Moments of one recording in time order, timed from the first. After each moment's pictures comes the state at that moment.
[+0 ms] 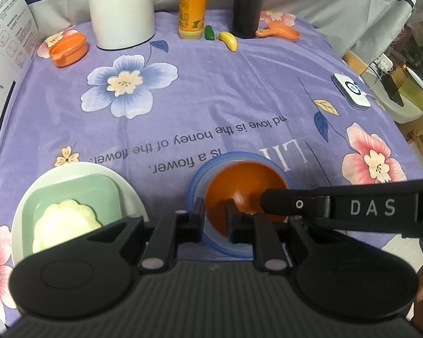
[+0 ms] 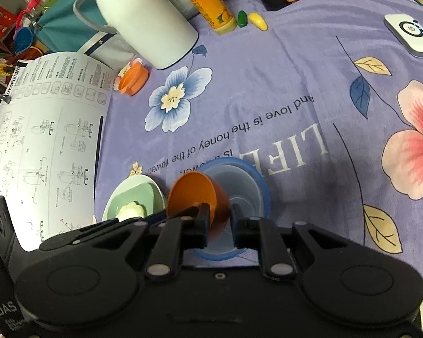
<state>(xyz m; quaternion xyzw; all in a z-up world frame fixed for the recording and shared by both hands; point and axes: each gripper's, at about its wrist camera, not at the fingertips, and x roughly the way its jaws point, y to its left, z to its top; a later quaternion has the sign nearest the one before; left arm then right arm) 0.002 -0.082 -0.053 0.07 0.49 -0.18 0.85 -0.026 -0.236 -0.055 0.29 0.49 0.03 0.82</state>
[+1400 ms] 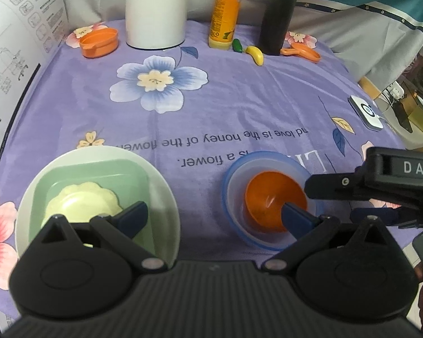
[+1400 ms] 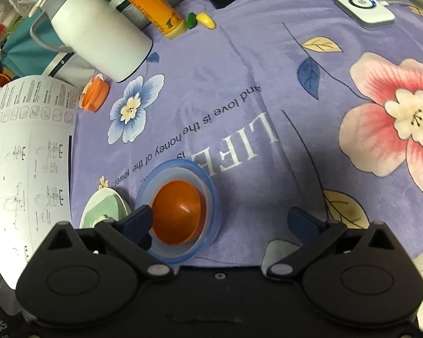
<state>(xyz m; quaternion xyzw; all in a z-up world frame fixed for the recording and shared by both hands) -0.010 -0.048 -0.063 0.02 0.46 -0.15 0.87 -0.035 -0.261 -0.077 0.31 0.50 -0.03 0.81</state>
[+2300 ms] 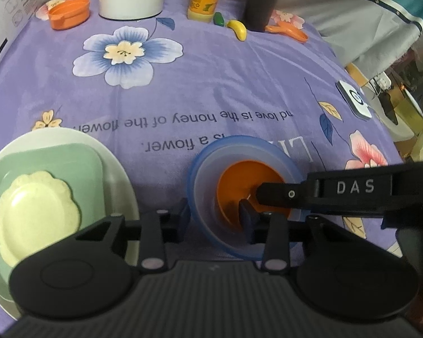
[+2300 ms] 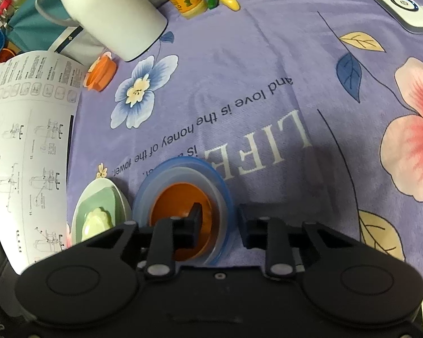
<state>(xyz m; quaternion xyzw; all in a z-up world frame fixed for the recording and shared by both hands) 0.012 -0.063 -0.091 -0.02 0.51 -0.19 0.84 -0.006 -0.245 -0.097 0.29 0.52 0.00 0.81</state>
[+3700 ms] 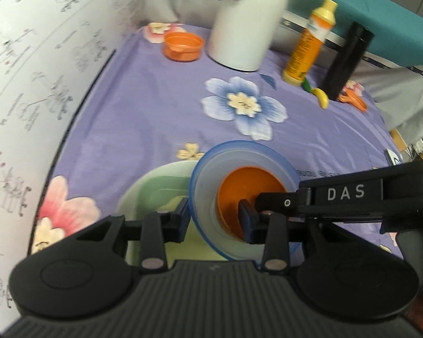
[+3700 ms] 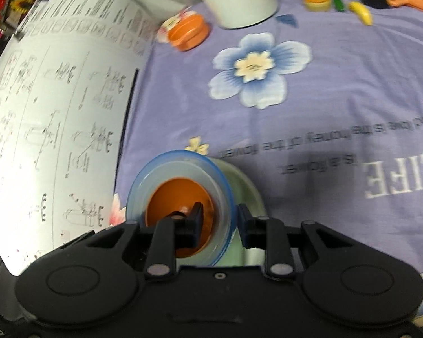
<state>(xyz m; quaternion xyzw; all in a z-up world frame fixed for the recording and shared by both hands) 0.009 0.083 -0.041 -0.07 0.46 -0.08 0.88 0.064 -0.086 -0.056 0.20 0.54 0.10 0.81</state>
